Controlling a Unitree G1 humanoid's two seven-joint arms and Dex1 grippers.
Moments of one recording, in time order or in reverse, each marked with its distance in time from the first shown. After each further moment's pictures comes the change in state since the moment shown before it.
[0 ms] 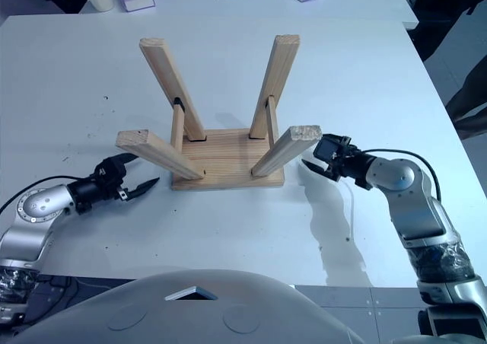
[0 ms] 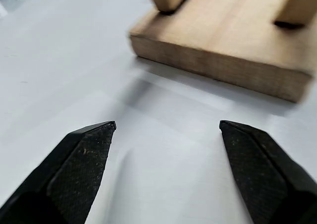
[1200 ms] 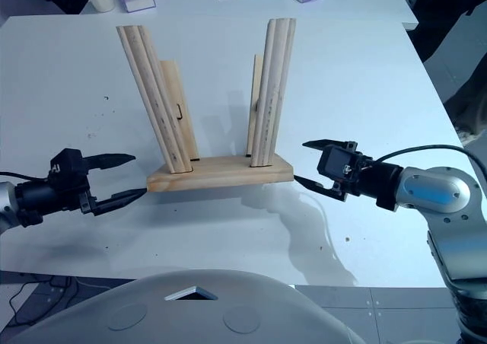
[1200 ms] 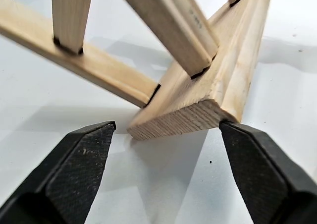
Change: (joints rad) left arm 0.139 0.227 0.342 -0.512 -0.508 0.536 -0.183; right arm 0.135 -0.128 -0.281 -0.522 0.323 0.293 0.182
